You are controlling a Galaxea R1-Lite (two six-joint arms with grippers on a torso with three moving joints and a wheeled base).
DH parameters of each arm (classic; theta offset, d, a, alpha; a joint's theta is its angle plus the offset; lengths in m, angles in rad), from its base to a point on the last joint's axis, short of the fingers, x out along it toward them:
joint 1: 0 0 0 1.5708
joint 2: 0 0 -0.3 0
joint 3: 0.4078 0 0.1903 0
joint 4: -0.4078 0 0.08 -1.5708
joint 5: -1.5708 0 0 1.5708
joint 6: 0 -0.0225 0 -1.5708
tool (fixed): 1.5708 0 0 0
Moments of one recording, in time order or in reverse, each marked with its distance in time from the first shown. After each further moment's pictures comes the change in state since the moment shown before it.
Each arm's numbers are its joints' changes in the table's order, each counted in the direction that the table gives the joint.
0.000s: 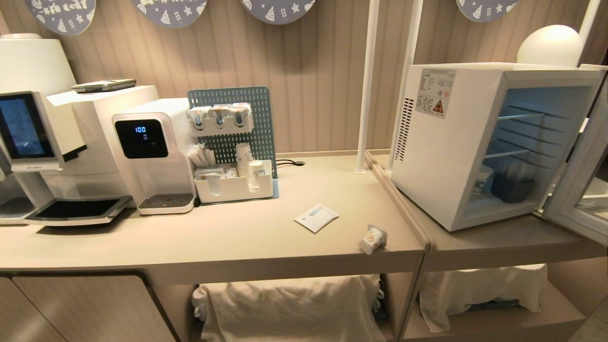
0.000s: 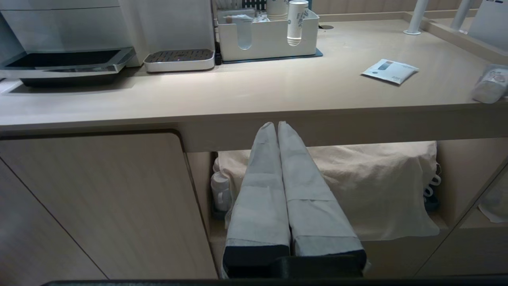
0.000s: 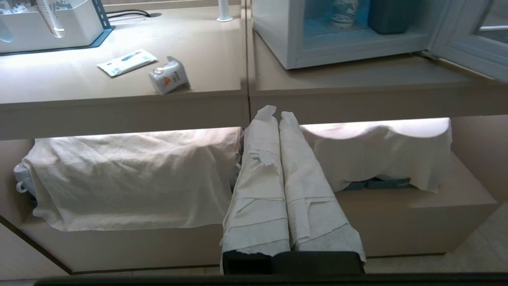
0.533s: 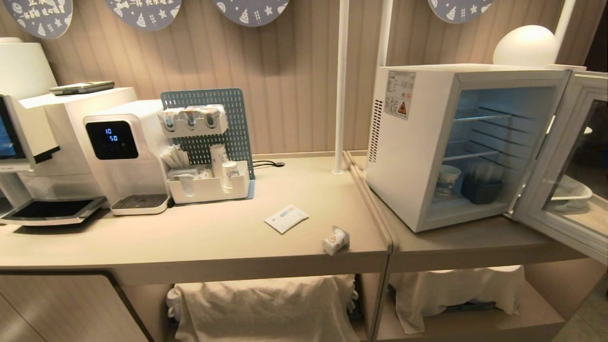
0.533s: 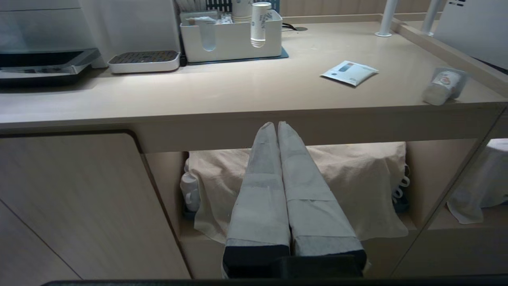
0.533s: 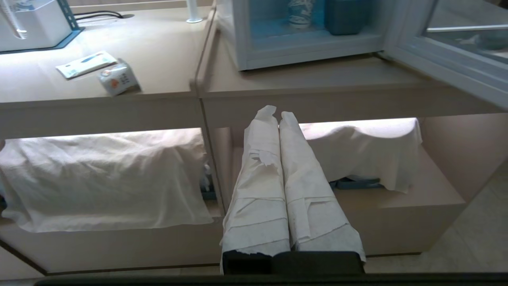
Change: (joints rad) left arm -0.001 0.000 0.000 0.000 0.000 0.000; right arm 0.000 -0.001 0.000 -0.002 0.000 0.001
